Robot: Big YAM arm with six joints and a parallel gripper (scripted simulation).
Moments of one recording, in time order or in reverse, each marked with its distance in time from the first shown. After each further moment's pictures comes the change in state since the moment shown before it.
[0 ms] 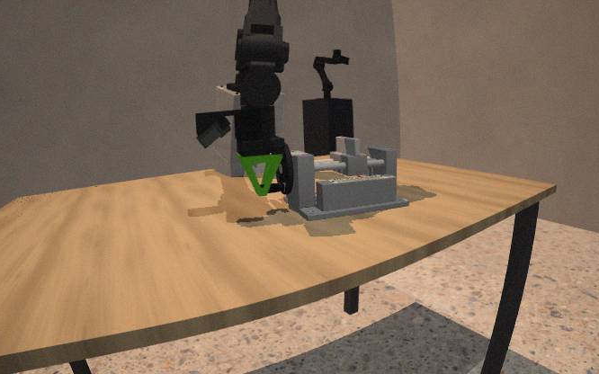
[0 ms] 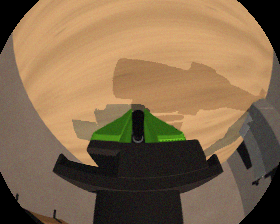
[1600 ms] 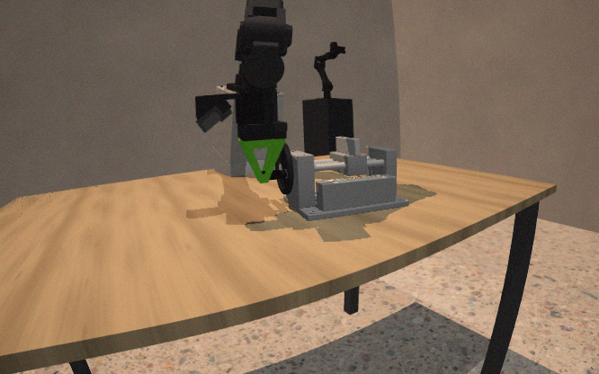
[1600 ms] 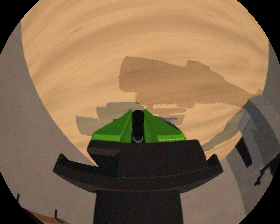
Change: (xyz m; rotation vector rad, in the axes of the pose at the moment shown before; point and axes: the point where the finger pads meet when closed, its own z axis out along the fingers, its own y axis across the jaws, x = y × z) arm 0.000 0.018 -0.027 0.009 -0.003 0.001
